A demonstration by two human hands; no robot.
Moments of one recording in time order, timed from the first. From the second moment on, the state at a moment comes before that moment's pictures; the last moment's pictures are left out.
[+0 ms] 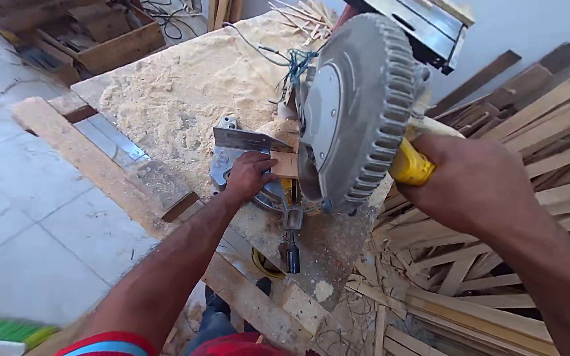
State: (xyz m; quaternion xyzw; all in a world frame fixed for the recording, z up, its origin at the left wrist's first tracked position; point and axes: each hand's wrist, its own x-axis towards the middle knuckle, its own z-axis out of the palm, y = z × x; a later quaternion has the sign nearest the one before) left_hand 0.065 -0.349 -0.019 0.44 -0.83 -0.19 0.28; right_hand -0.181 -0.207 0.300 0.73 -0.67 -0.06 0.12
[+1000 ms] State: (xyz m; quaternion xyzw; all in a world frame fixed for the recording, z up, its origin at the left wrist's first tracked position) left_hand 0.063 -0.352 -0.022 0.44 -0.84 -0.18 0.25; right_hand -0.184 -0.185 0.251 0.75 -0.63 0.00 0.18
